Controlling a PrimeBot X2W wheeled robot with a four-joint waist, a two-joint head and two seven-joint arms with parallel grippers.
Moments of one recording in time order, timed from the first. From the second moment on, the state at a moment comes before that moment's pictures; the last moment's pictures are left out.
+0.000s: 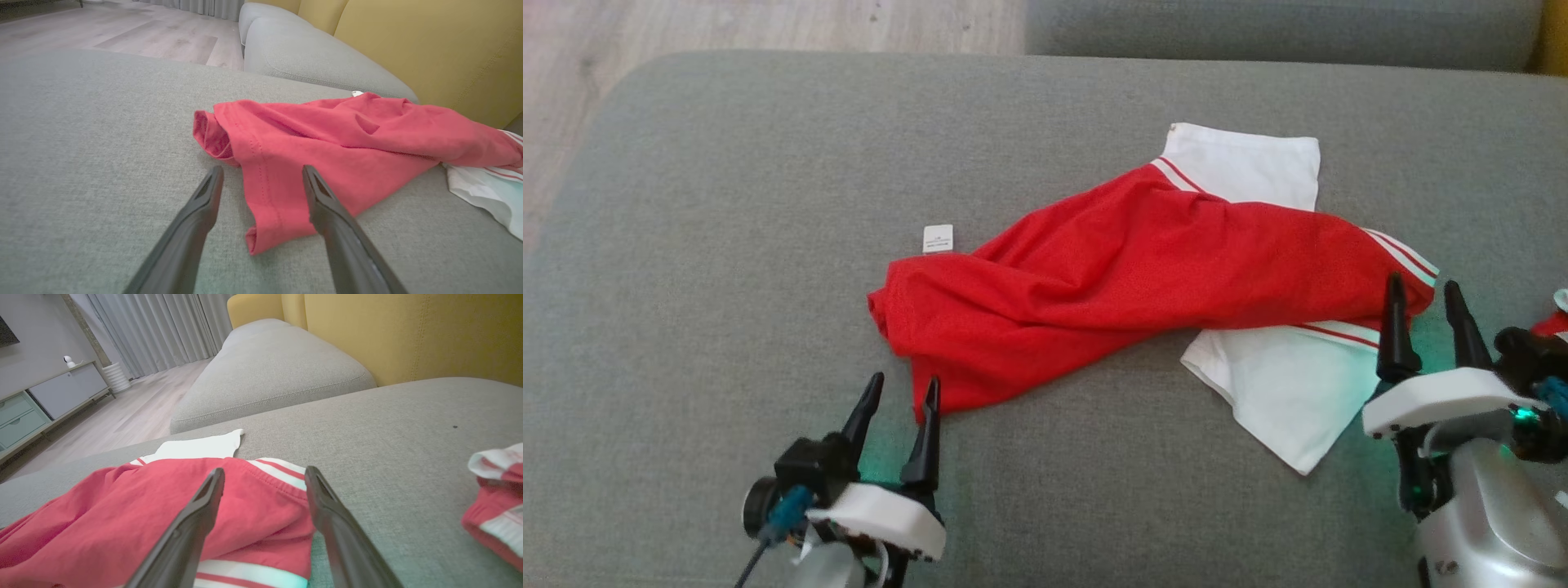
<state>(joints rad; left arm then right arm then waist) -0.18 0.05 -0.31 0.53 -0.33 -0.10 -0.25 -0.32 -0.08 -0.12 0.65 0.24 0.13 -0.26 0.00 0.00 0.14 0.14</state>
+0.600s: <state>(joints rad) -0.32 0.04 -0.31 0.68 -0.40 -0.12 -0.25 -0.31 -0.07 -0.04 0.60 0.28 0.13 -0.26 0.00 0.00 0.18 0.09</state>
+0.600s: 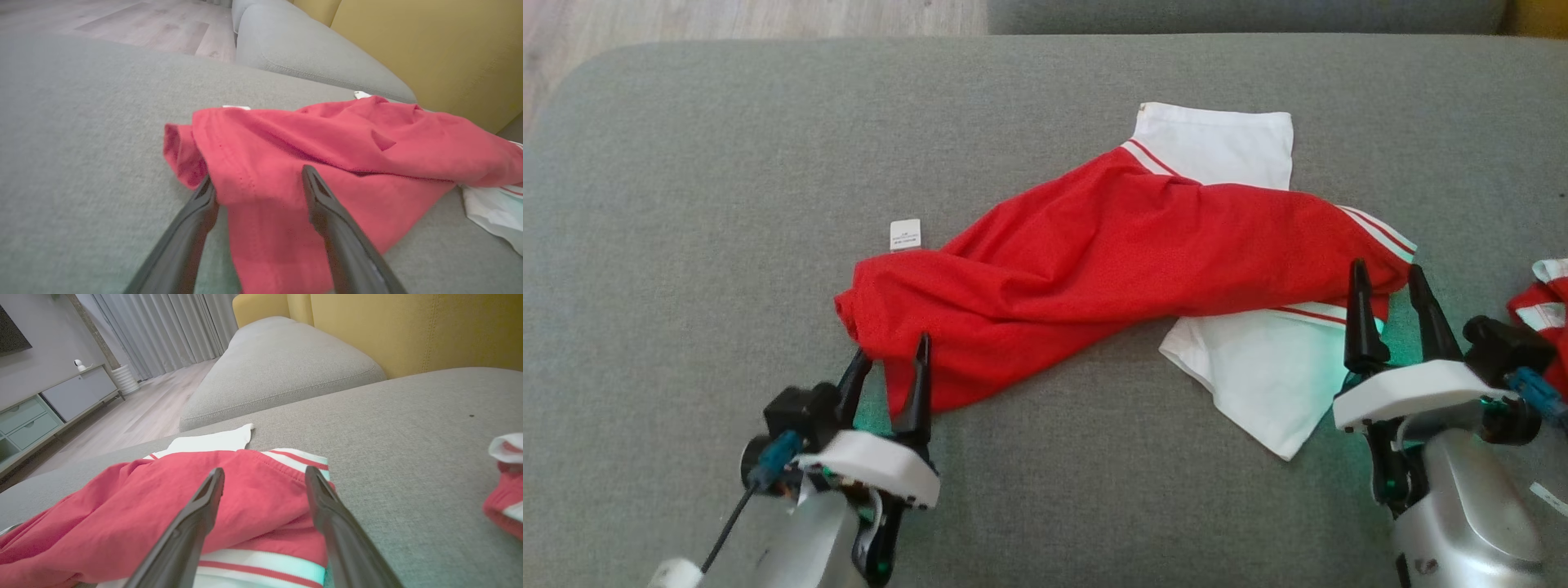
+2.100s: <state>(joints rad) -0.74 0.24 -0.44 0.80 -0.35 -0.13 -0.26 -0.36 -0.05 0.02 0.59 0.35 0.13 -0.26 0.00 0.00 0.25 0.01</state>
